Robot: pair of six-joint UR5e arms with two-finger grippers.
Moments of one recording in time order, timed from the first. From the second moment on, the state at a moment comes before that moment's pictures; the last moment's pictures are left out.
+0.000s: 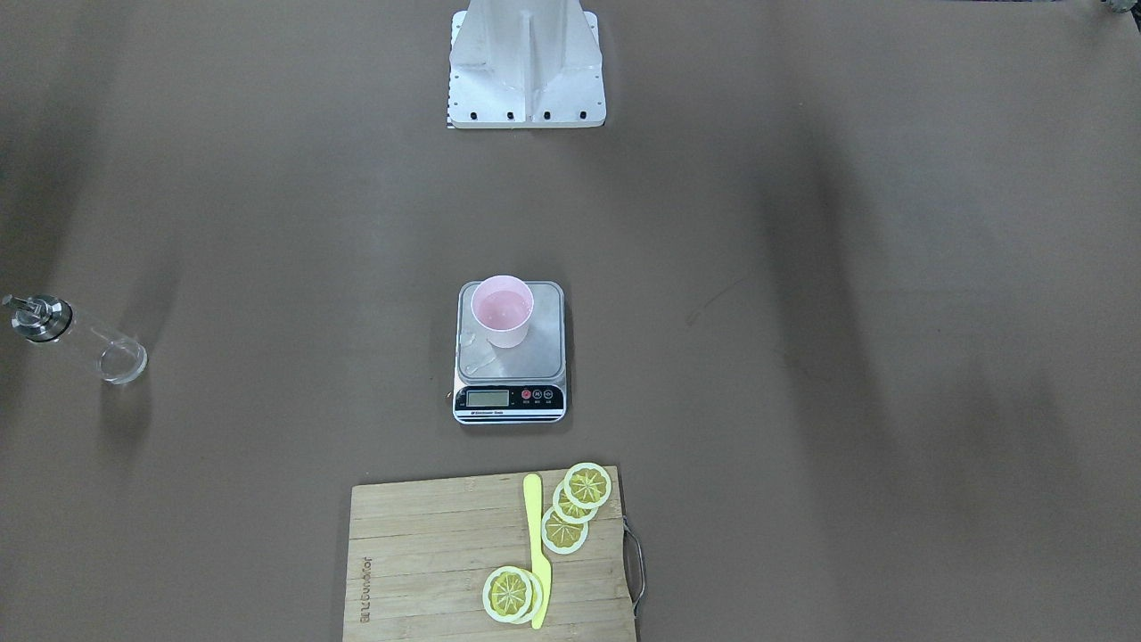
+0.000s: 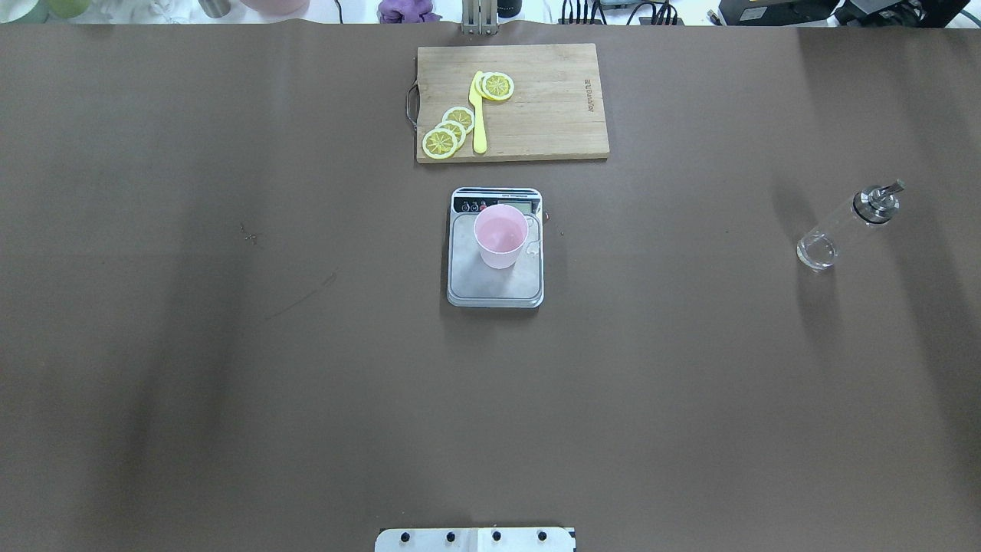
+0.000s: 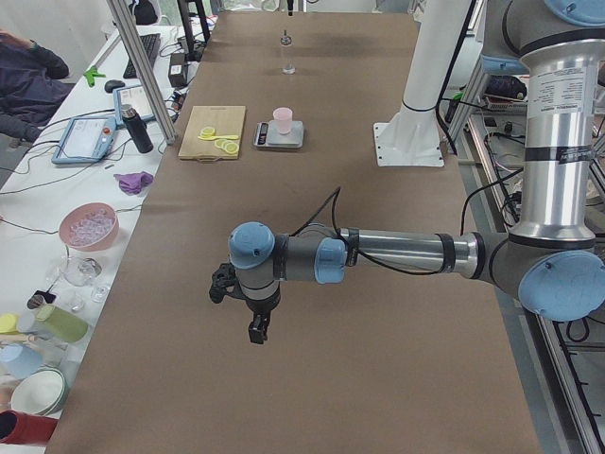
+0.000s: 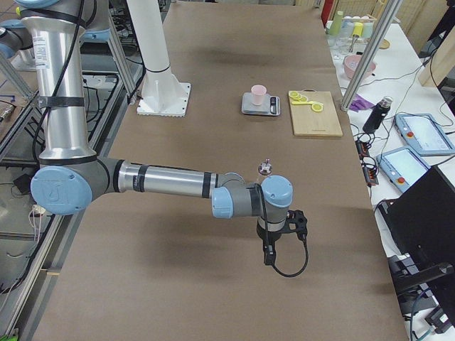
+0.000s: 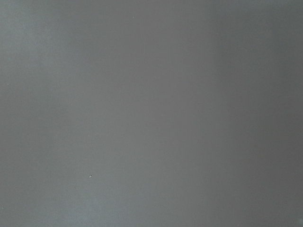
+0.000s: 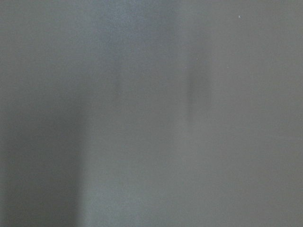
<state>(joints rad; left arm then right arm) -1.56 -1.53 -1.65 -1.55 -2.31 0.14 1.51 -1.53 1.45 -1.39 2.20 0.05</state>
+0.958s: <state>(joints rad) -1.56 -1.52 -1.66 -1.56 -2.32 0.14 1.51 -1.52 1.60 -1.62 2.22 0.04</state>
